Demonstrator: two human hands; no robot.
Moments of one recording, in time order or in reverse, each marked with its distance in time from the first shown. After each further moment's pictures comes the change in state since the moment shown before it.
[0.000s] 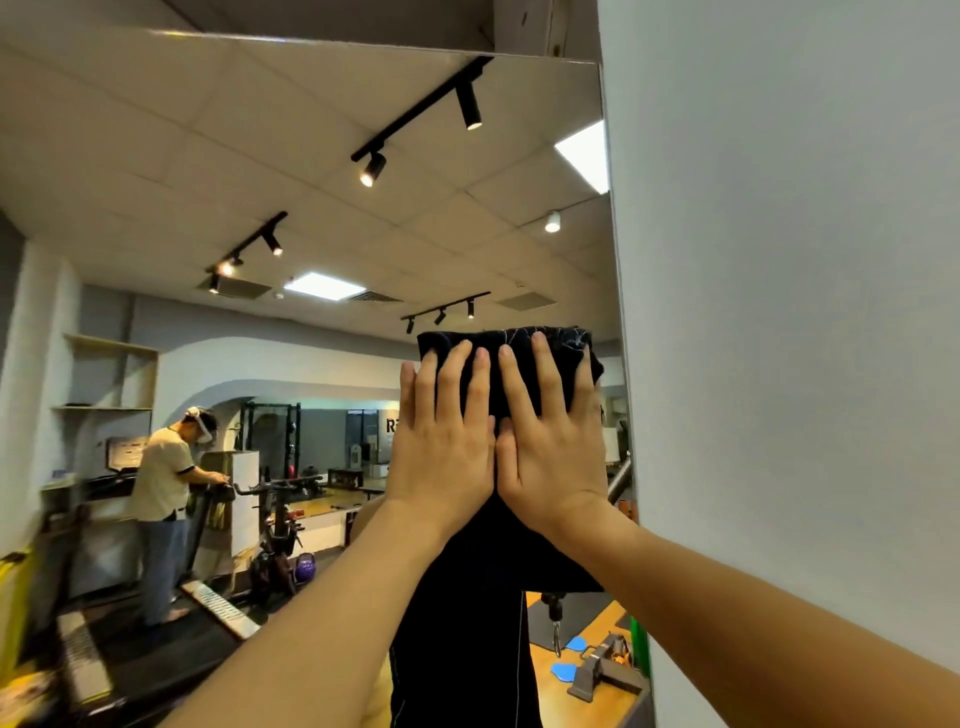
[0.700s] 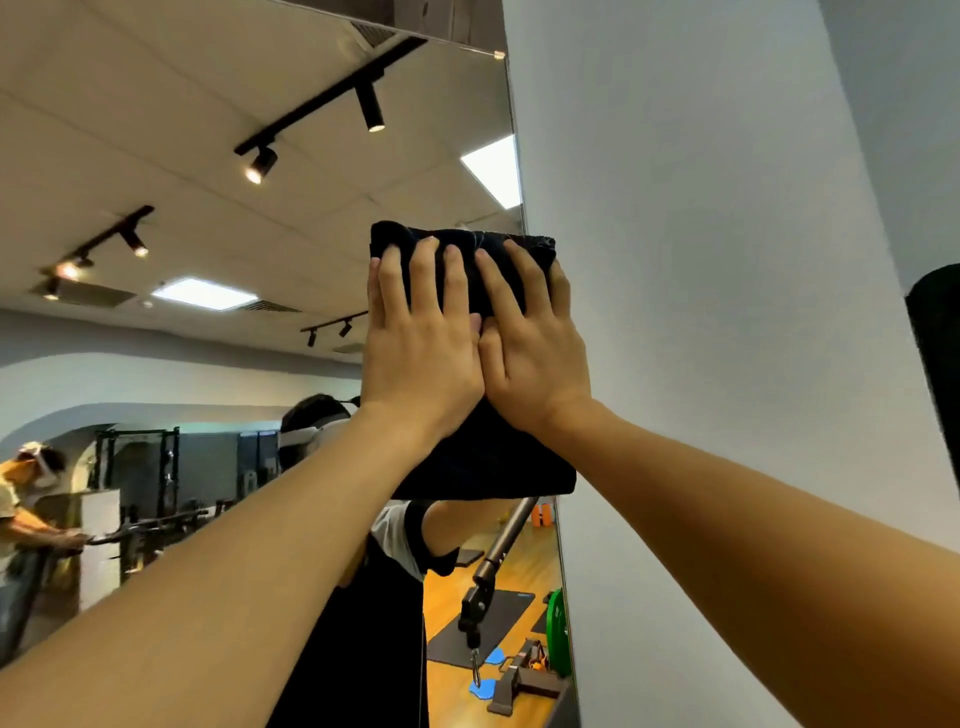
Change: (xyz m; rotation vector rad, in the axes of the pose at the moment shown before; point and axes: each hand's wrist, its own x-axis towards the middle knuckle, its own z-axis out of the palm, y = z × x) left_hand 0.115 0.041 0.010 -0.139 0.162 -0.029; right_hand 0.092 0.079 -0.019 0.075 0.294 -0.064
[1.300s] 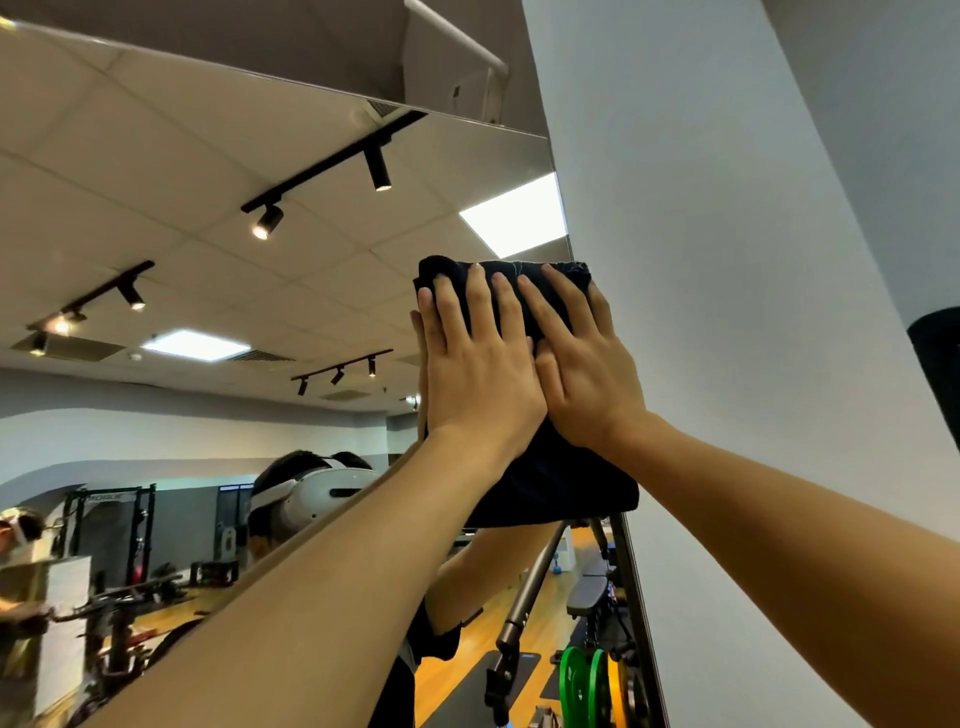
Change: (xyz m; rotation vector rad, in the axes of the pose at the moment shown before) left_hand 0.031 -0.016 -0.012 -0.012 -0.031 0.001; right_hand 0.043 -0.005 0.006 -0.098 -0.013 -0.094
